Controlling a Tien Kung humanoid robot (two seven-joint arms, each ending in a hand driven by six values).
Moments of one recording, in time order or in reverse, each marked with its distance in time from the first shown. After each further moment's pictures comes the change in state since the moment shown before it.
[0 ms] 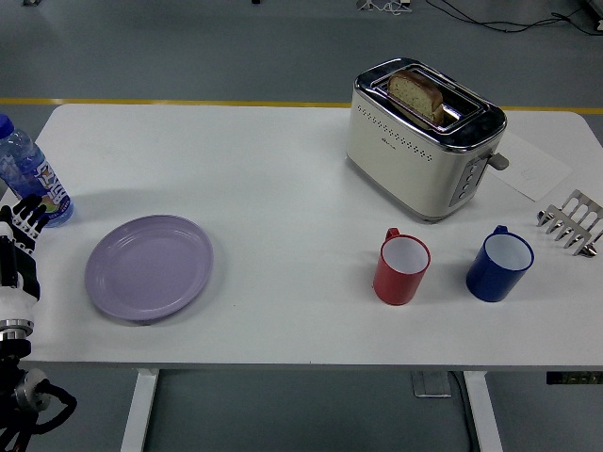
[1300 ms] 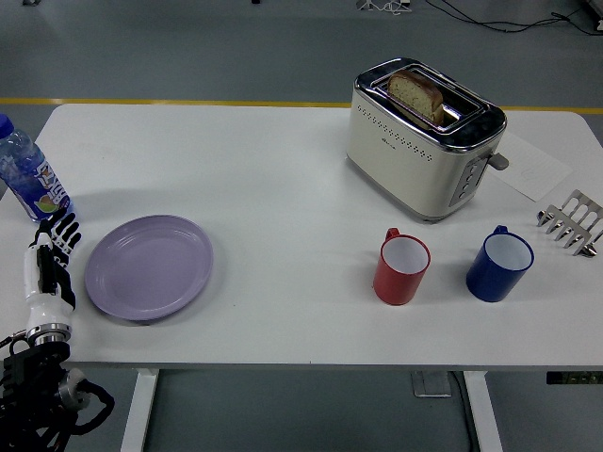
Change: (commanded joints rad) left arm -0.051 -0.078 0.055 0.090 0.009 0.071 0.000; right arm 0.012 0.018 -0.004 0.000 -0.024 0.011 -0.005
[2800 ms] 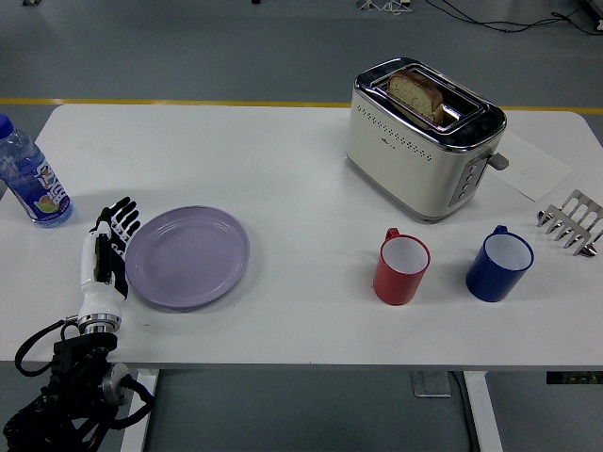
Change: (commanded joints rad) left arm -0.026 -0.039 0.191 -0.073 -0.034 0.034 0.000; right arm 0.000 0.003 -0.010 0.000 -0.003 0.005 0.000
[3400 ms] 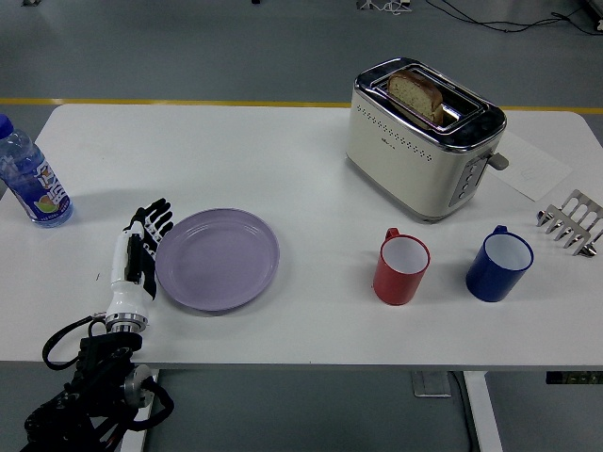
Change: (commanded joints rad) left arm -0.032 -0.015 0.119 -0.007 -0.038 0.014 0.000; right arm -0.005 -0.001 -0.004 0.000 0.003 0.001 0.000
